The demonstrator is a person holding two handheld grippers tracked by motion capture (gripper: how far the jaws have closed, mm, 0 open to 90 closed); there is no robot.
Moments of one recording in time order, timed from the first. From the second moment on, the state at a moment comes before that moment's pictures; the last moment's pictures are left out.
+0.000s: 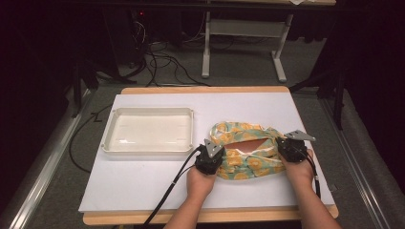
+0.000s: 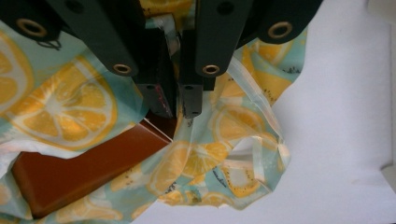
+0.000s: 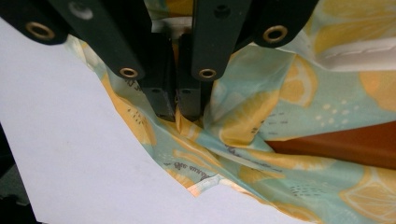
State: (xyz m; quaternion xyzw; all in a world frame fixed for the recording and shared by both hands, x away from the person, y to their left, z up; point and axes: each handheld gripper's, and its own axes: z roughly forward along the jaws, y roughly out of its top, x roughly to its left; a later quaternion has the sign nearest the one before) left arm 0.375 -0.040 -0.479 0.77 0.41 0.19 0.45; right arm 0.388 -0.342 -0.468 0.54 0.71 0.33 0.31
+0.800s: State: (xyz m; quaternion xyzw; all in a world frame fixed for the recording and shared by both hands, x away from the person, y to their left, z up) left arm 0.361 -0.033 -0.479 0.80 0.37 0.16 0.44; right arm 0.384 -0.339 -0.442 0.55 0.68 0.37 0.31
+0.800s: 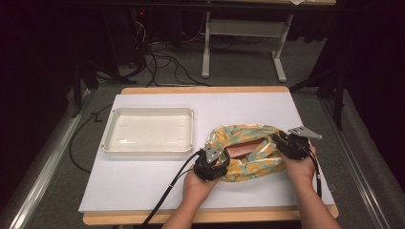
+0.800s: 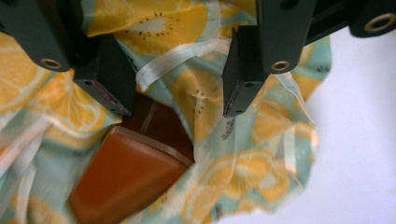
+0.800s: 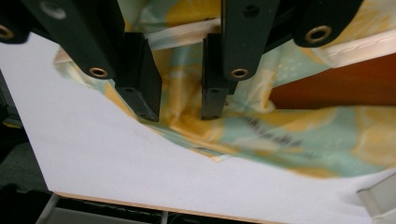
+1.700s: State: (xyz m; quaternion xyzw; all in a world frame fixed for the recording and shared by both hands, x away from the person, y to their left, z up) left arm 0.339 -0.024 -0.438 0.73 0.33 0.22 0.56; right arm 0.391 -0.335 -0.445 0.54 0.69 0.39 0.28
